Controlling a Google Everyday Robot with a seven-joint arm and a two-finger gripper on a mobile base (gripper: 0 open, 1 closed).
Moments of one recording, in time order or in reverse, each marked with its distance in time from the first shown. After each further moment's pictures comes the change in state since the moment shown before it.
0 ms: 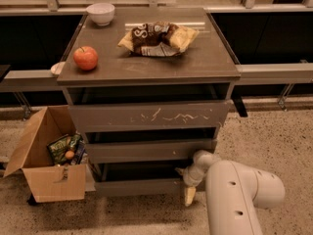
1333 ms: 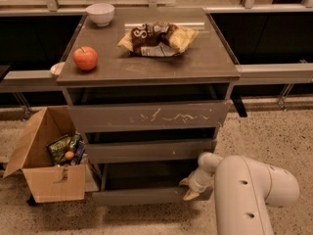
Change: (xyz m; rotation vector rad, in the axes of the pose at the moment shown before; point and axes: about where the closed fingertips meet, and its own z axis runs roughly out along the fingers) arm -0.002 0.065 -0.024 -0.134 0.003 0.012
